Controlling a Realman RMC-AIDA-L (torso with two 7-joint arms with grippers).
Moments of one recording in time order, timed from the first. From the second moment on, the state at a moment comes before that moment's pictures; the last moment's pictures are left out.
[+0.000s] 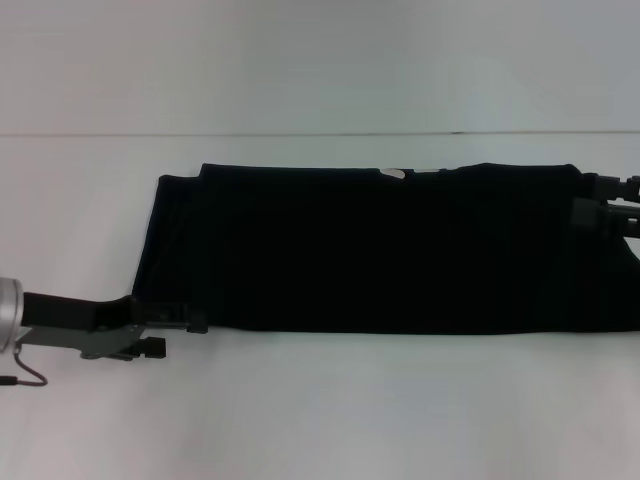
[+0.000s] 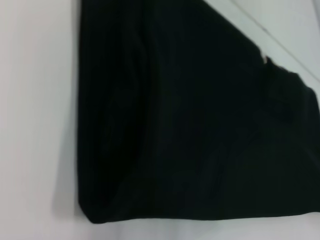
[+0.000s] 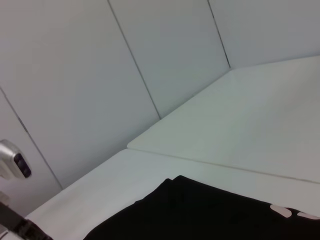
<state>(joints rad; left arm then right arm) -0.65 -2.02 0.41 0.67 2.56 1.55 -2.43 0.59 1.92 -0.32 -0.66 -2.17 -1.68 1.63</state>
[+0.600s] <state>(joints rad) -0.68 -2.01 0.42 0.61 2.61 1.44 -2.51 0.60 1.93 -0.32 -0.65 -2.15 -1.71 1.59</state>
